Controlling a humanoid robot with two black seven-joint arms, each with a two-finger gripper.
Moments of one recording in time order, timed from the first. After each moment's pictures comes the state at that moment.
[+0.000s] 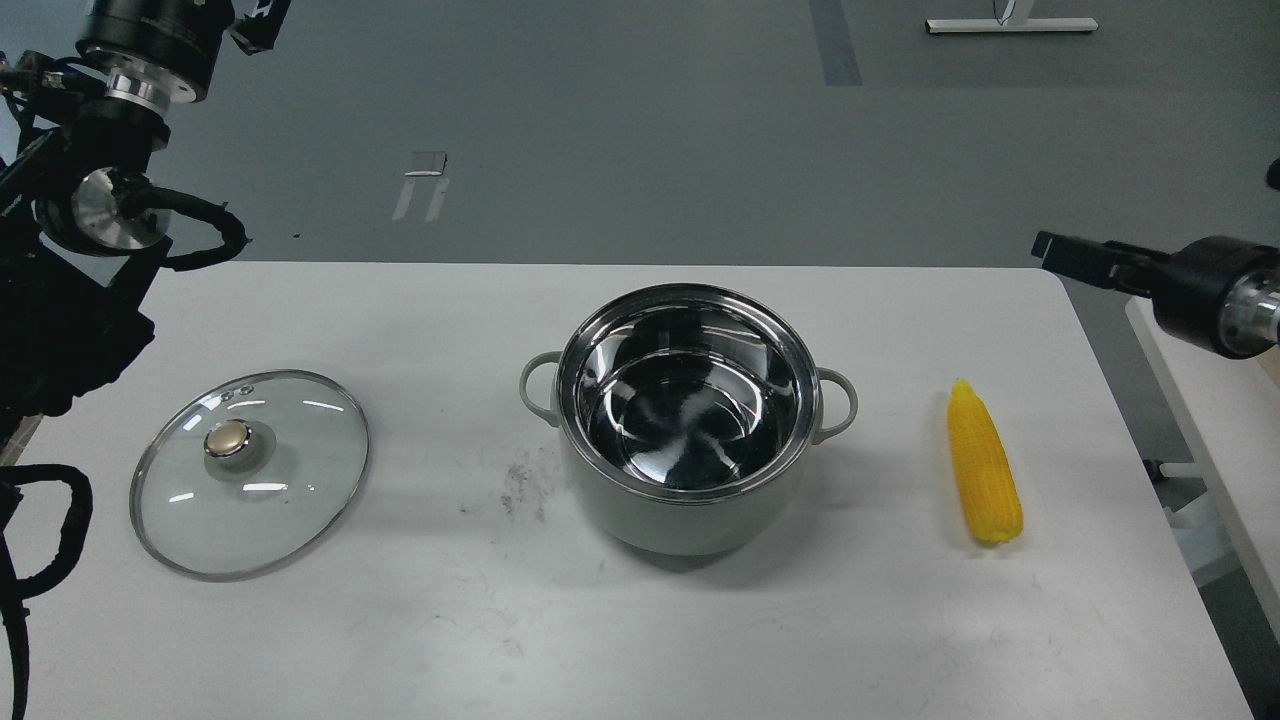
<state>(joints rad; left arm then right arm) -0.95 0.46 -0.92 -0.59 0.09 -0.49 -0.43 0.57 -0.74 0.93 1.37 -1.69 0.49 -0.15</state>
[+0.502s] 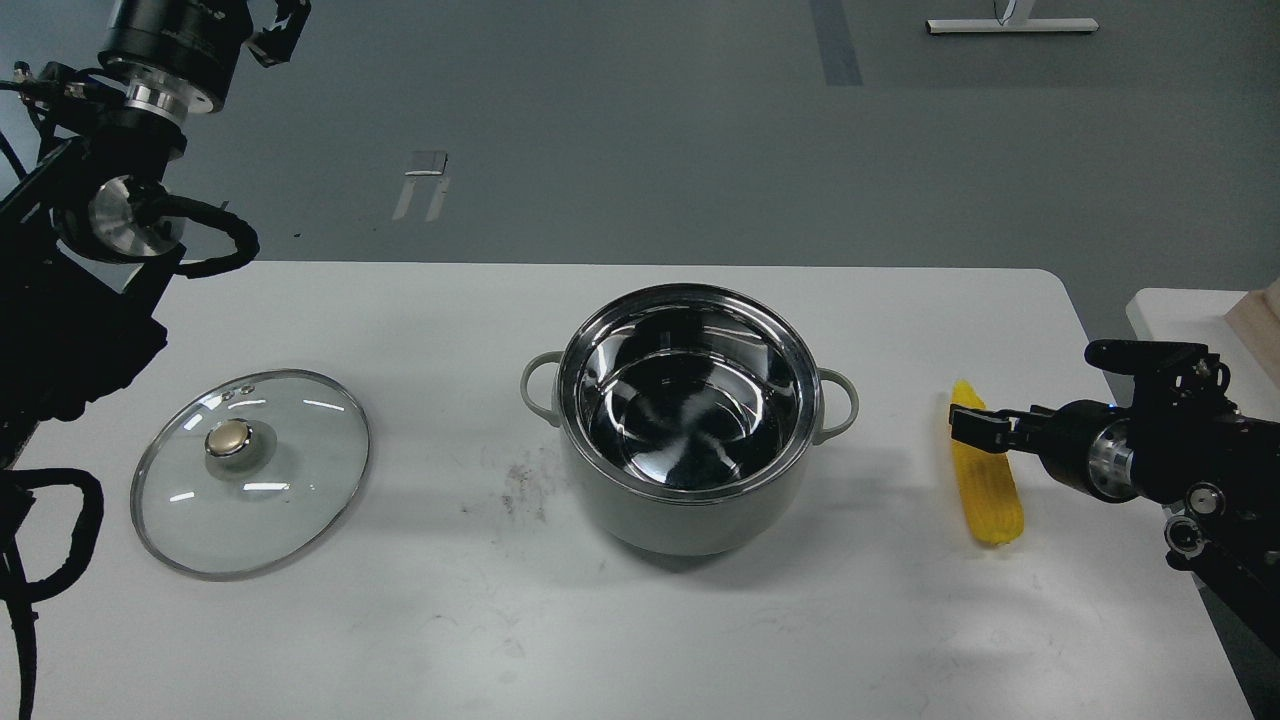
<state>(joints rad) -0.94 0.45 -0.92 -0.60 0.09 -0.49 -0.43 0.39 -0.56 0.91 1.30 -1.89 0.49 -0.17</state>
